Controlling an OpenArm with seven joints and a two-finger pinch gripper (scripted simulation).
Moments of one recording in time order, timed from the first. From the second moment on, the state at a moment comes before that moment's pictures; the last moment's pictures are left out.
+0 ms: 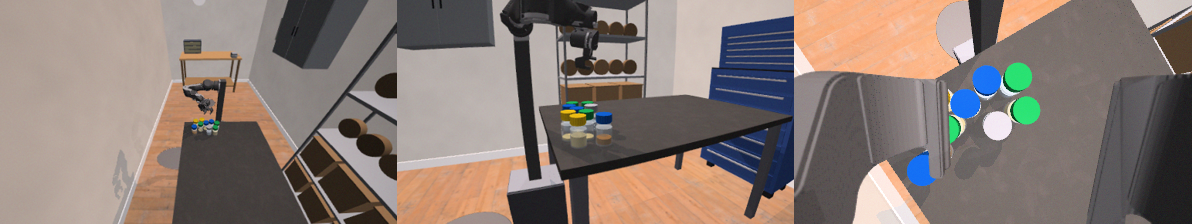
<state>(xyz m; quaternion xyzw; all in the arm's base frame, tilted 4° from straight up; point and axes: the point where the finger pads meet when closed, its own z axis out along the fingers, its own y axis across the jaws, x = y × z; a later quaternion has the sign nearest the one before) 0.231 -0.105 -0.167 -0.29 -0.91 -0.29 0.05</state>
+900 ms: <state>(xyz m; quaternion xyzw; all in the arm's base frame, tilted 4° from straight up) 0.231 -0.076 -0.158 -0.34 -0.86 -0.36 0.05</state>
